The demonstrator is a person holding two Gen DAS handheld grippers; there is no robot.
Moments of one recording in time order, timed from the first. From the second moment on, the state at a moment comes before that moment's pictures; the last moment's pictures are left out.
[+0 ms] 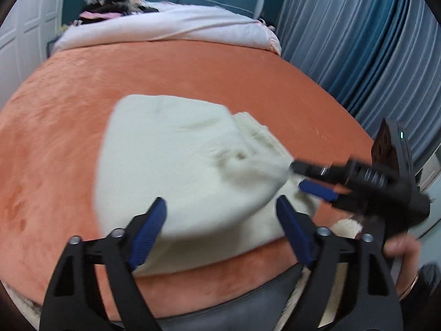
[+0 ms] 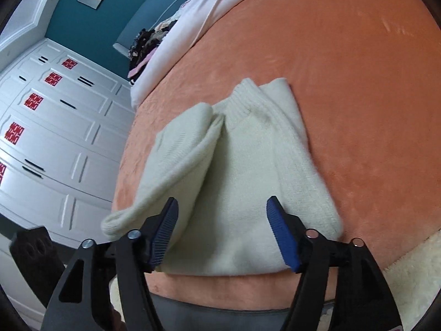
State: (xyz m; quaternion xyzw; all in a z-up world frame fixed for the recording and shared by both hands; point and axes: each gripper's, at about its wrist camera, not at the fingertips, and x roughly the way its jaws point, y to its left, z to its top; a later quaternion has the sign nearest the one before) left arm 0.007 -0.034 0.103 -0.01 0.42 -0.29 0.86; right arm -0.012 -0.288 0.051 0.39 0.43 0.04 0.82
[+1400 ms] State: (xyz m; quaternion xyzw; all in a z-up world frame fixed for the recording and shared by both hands) left arm 0.003 -0.013 0.037 0.07 0.50 -0.21 0.84; right arm 0.032 -0.263 0.045 0.27 0.51 0.01 0.81
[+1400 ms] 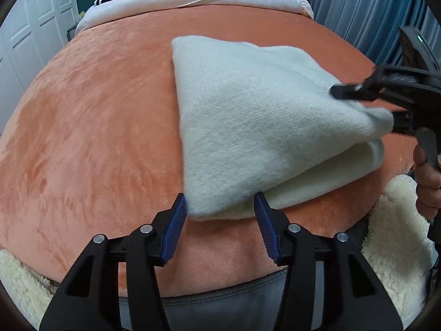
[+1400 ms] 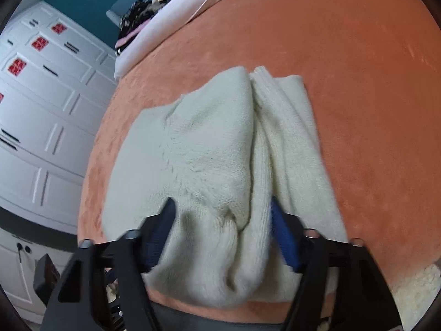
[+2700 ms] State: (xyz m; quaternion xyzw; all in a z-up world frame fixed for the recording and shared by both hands) left arm 0.011 0.047 0.090 0.00 0.48 -0.16 0.86; right arm 0.020 -0.157 0.080 0.08 0.54 0.05 0.84
